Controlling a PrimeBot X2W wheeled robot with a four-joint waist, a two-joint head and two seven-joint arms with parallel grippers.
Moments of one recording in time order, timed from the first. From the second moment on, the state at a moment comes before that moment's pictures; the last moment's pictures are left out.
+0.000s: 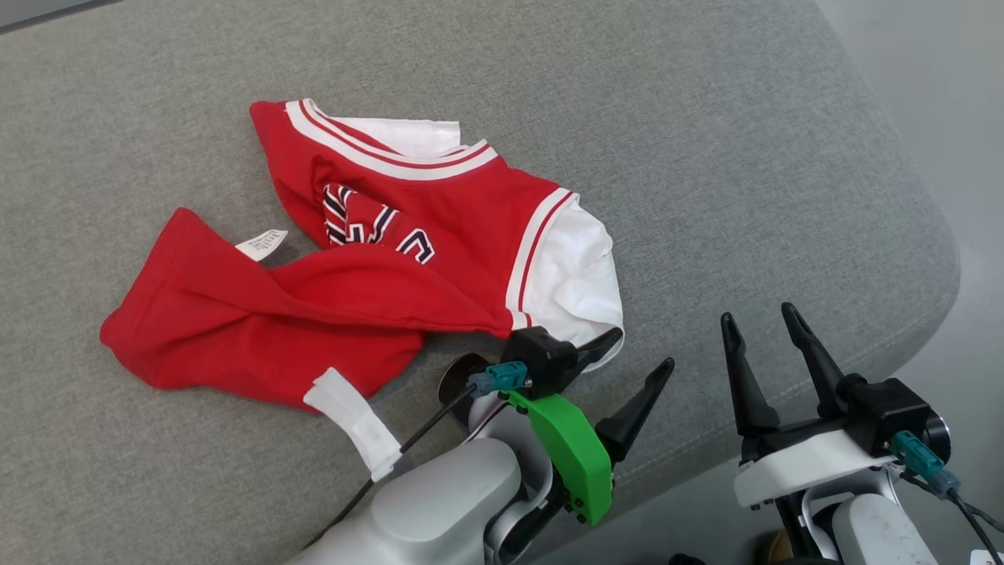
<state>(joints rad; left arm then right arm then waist) -0.73 0.05 -1.28 0.56 -1.00 0.00 -0.26 -0.08 -0.05 0.07 0.12 0.14 0.13 -0.26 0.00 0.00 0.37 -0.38</state>
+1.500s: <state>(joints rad) -0.85 0.21 -0.93 1.01 -1.04 0.13 -0.13 0.02 -0.05 0.02 0.11 0.08 0.13 -0.26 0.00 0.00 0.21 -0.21</state>
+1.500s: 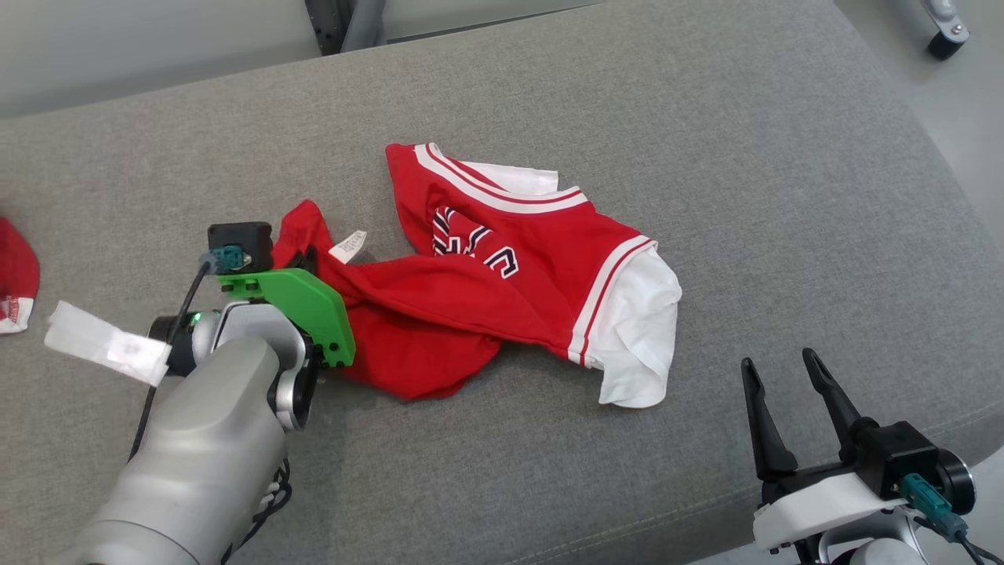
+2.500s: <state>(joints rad) 0.04 0.05 -0.15 0.24 -0.77 -0.12 -0.26 0.10 -0.09 0.01 0.10 0.06 0.13 -0.26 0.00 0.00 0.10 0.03</state>
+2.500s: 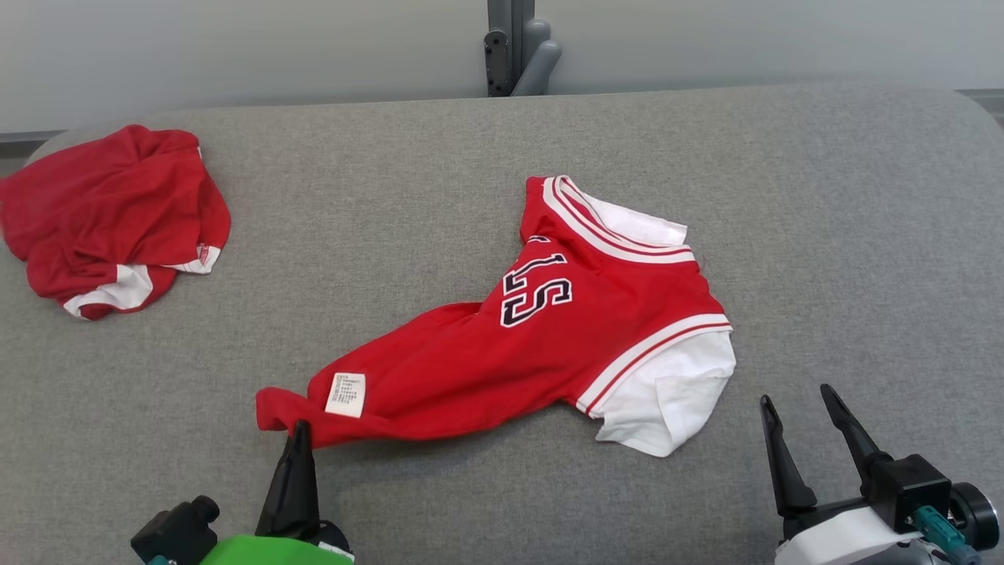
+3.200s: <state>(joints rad) 0.22 0.05 0.02 0.07 -0.31 -0.05 -0.26 0.16 -0.08 -0.03 0.08 0.04 0.13 -0.26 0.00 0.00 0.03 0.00</state>
